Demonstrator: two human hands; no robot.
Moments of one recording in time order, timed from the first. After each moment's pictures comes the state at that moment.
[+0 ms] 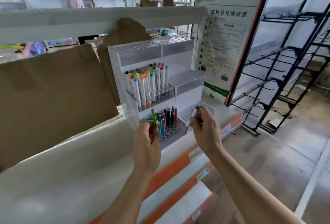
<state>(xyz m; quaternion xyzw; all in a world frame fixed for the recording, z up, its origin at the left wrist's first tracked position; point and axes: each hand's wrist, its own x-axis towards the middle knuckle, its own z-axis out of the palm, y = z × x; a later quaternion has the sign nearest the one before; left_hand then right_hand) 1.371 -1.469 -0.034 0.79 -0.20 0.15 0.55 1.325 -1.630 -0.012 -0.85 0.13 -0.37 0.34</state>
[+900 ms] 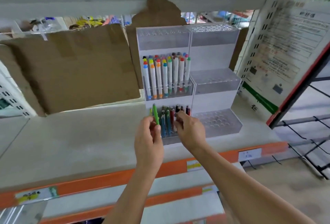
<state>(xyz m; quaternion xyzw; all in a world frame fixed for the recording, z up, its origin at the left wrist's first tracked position) 1.354 -1.521 -0.050 0.84 0.00 0.29 0.47 1.397 -1.648 -0.042 -0.95 -0.07 -0.12 0.29</state>
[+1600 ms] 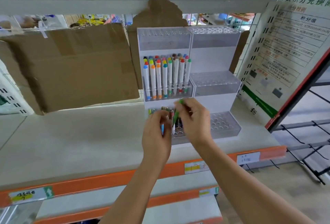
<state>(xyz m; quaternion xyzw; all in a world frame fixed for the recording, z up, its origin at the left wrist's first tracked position) 1.366 -1.541 -0.035 0.81 -0.07 0.30 0.50 1.389 -1.647 0.001 -0.80 -0.10 -0.26 0.53</state>
